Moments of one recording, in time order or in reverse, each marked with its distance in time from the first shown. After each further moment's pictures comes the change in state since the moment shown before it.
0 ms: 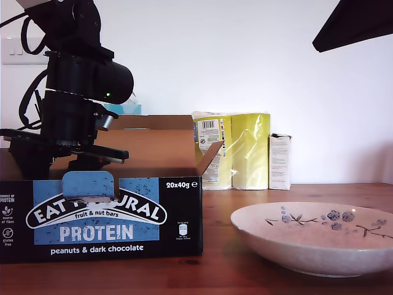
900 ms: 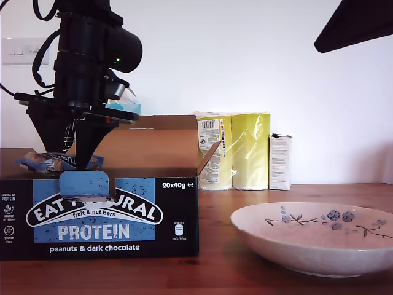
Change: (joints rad) left arm -0.039 0.000 0.206 -0.204 0.004 0.040; right arm 0.000 0.000 0.000 0.000 0.042 0.000
